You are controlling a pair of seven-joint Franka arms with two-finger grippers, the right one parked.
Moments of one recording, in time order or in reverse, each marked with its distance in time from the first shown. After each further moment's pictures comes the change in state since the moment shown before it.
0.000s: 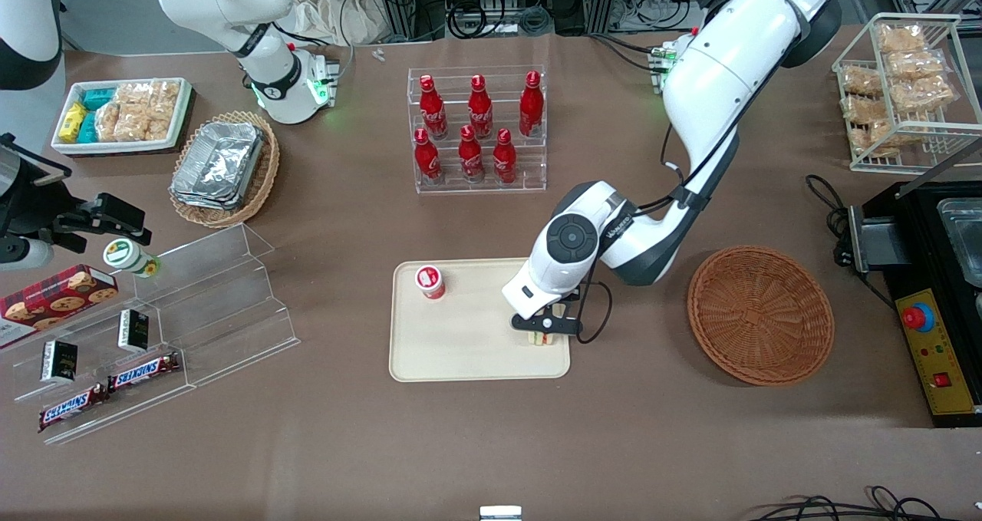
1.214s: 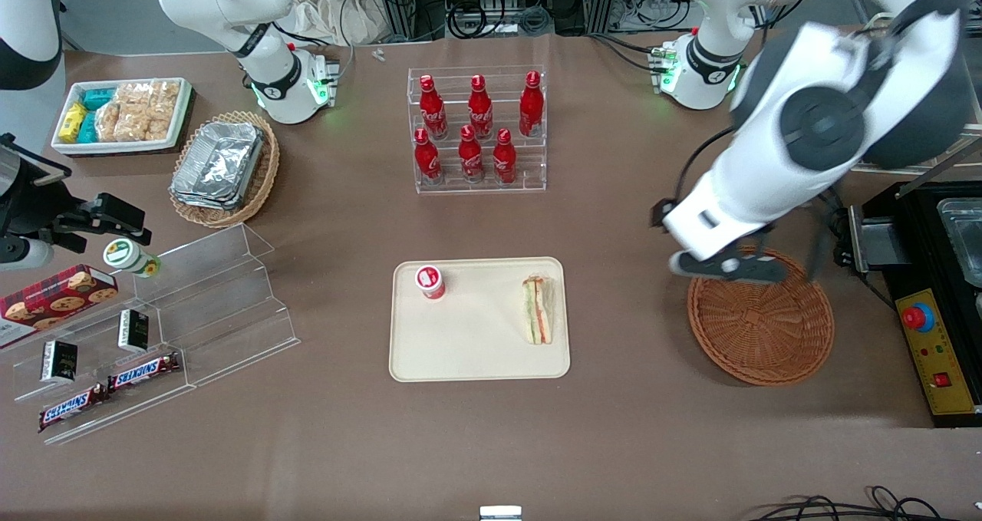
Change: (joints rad) arm 0.310 -0.517 -0.002 0.085 -0.133 -0.735 0.425
